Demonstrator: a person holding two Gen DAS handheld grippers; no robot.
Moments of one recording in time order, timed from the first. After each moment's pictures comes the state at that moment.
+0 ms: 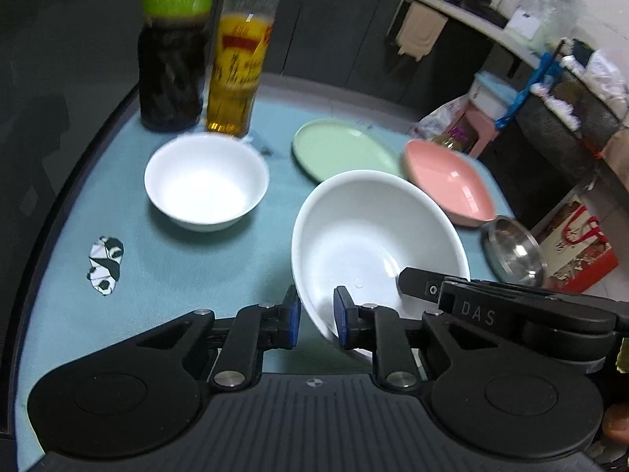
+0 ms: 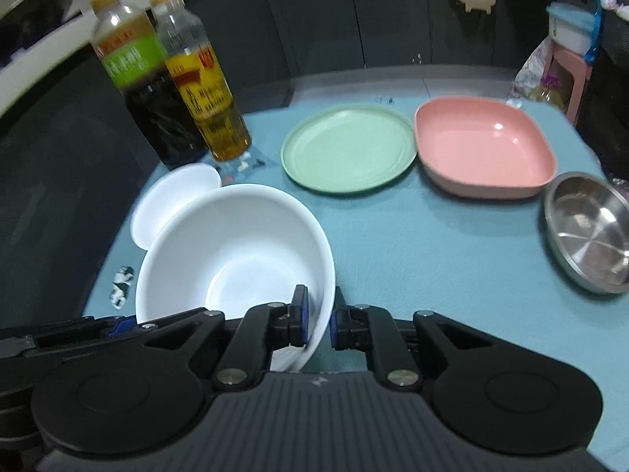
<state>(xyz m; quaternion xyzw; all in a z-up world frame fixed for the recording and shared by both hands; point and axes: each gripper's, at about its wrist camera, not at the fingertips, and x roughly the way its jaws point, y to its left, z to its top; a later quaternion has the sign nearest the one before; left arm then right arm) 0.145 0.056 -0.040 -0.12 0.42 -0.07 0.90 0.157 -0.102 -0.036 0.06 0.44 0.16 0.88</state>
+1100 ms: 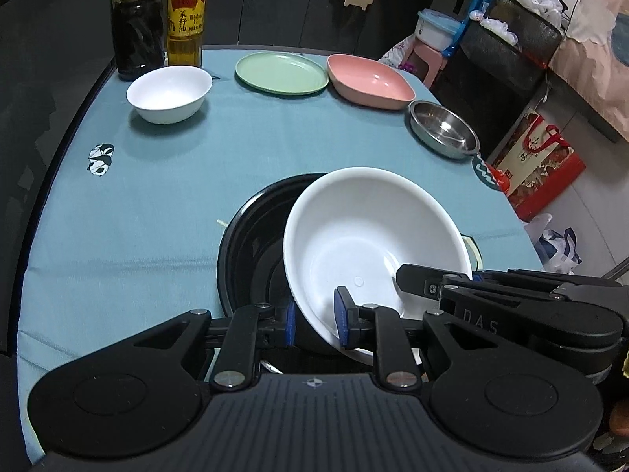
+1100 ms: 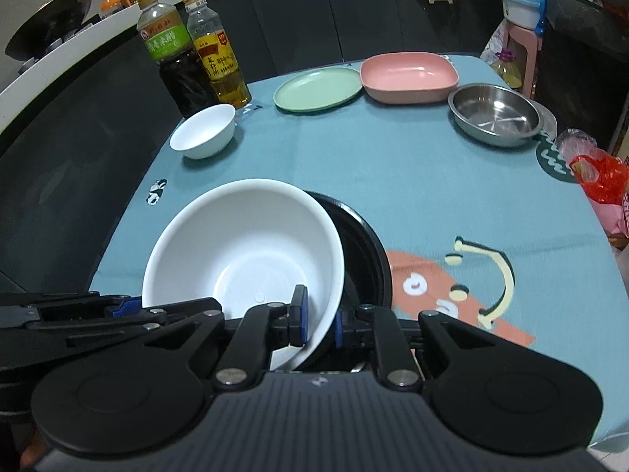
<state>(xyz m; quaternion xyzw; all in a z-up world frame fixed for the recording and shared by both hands) 0.018 0.016 -0.043 -0.06 0.46 -0.12 0.88 0.014 -0.145 -0.031 0.08 0.45 0.14 0.88</state>
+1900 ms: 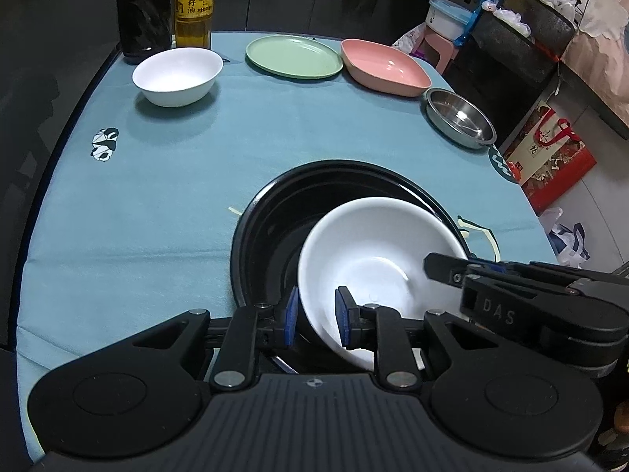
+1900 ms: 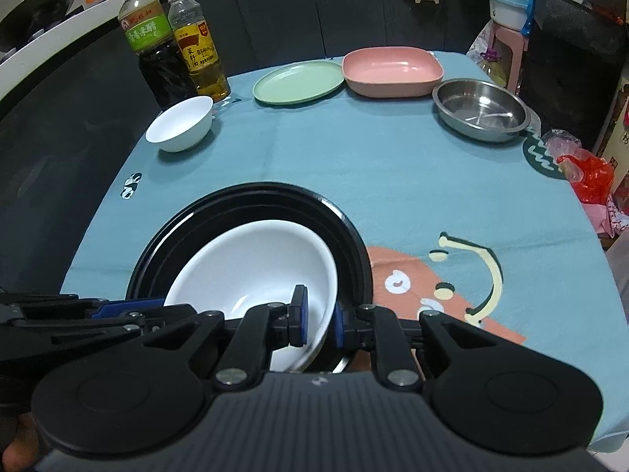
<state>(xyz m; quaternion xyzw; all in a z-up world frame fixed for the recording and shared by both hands) 0.025 0.023 -0.053 -0.06 0.48 -0.11 0.87 0.019 -0.146 -0.037 0.06 0.45 0.11 0.89</state>
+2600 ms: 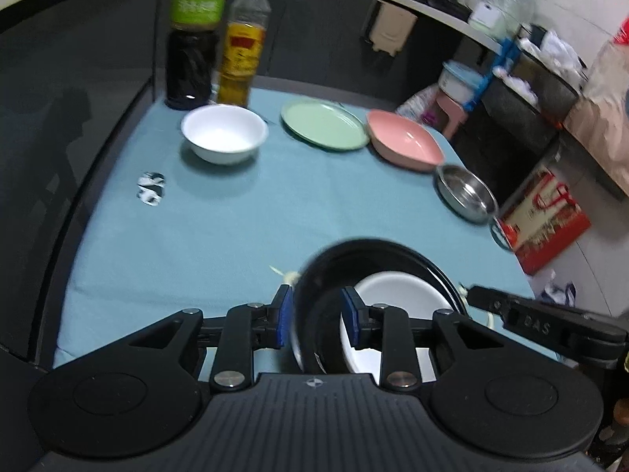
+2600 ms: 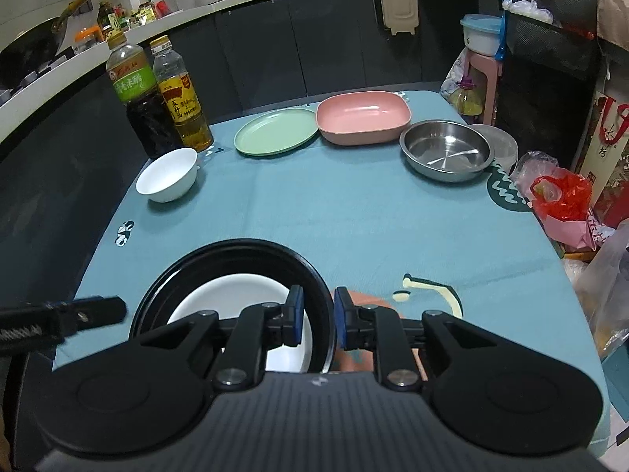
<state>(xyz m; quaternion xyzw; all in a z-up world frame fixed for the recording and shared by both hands) 0.021 0.069 -0.016 -0.11 0.41 -0.08 0.90 0.018 -0.162 -0.012 0.07 0.41 0.08 0.91</state>
